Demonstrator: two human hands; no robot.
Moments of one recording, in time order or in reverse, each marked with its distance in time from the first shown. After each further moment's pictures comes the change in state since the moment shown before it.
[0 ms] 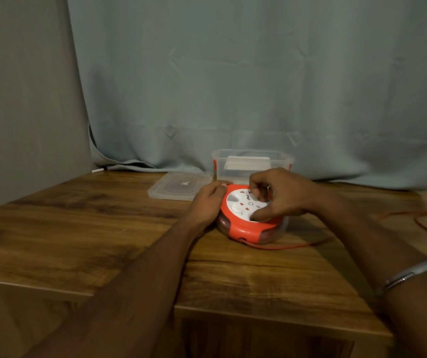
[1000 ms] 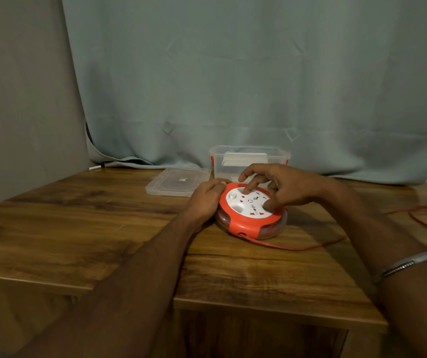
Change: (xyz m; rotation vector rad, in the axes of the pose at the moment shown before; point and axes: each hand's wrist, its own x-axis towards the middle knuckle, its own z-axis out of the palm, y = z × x) left_hand -0.005 0.006 0.002 0.075 -0.020 -0.021; right_hand 0.001 0.016 -0.010 0.221 -0.172 0.068
